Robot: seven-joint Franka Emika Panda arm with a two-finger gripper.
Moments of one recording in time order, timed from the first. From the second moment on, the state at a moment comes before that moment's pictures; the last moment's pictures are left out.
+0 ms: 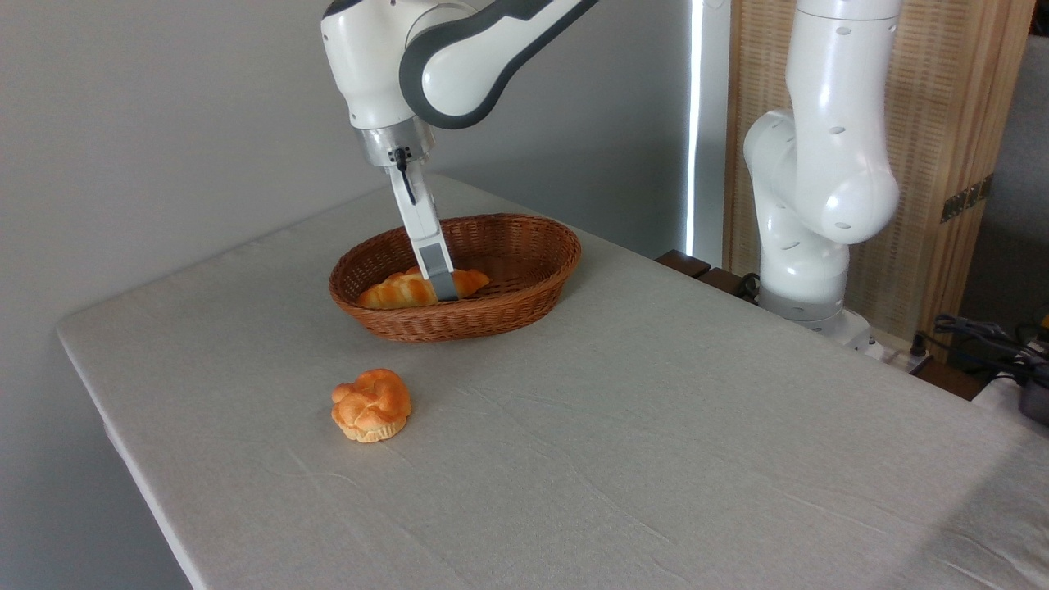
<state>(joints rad) -0.50 -0.10 -0.11 -2.17 -0.06 1.99 0.68</state>
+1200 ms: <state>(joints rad) -0.50 -0.10 -0.13 -2.23 -0.06 2.08 0.68</state>
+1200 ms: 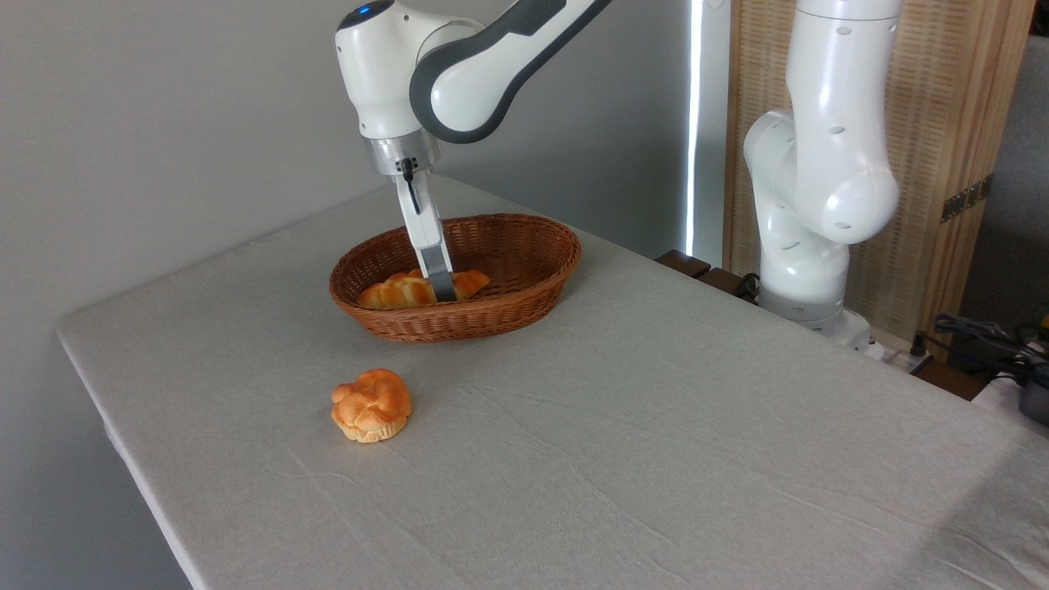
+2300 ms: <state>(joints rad) -0.48 -0.11 -0.12 -2.10 -0.07 1.92 0.67</state>
